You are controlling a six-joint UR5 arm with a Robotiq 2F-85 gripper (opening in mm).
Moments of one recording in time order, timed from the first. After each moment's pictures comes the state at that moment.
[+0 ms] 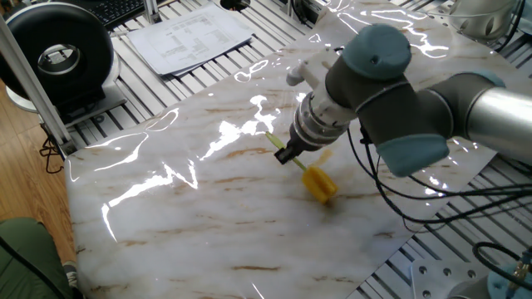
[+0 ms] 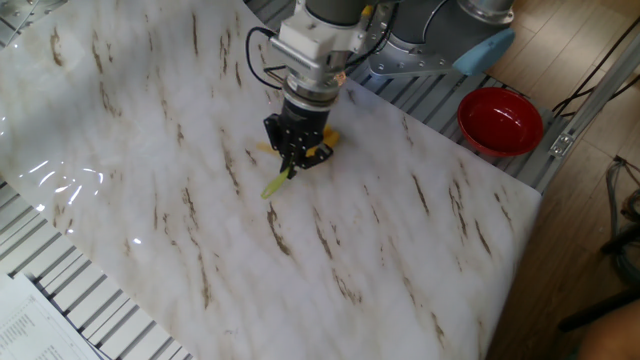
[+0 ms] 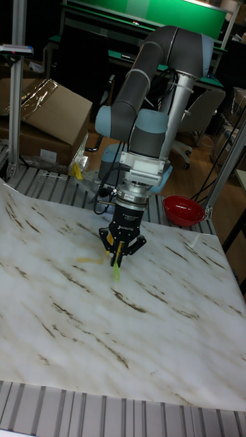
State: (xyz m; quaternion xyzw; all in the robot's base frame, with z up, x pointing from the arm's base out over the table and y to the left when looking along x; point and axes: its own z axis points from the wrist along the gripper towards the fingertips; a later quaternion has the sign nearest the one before) arm 0.466 0.028 0.034 -0.02 0.99 -0.01 0.17
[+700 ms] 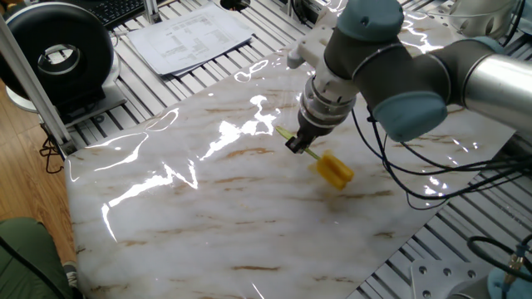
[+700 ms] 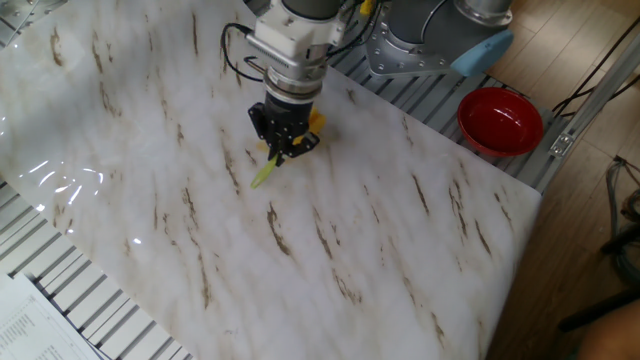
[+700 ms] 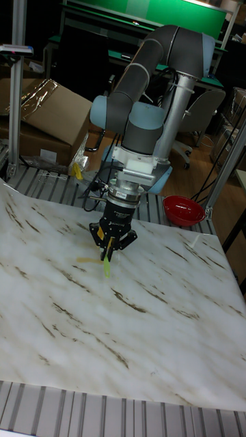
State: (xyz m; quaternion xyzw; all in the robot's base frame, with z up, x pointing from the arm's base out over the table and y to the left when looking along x) arm 0.459 0.001 0.043 -0.05 0.99 -0.02 0.12
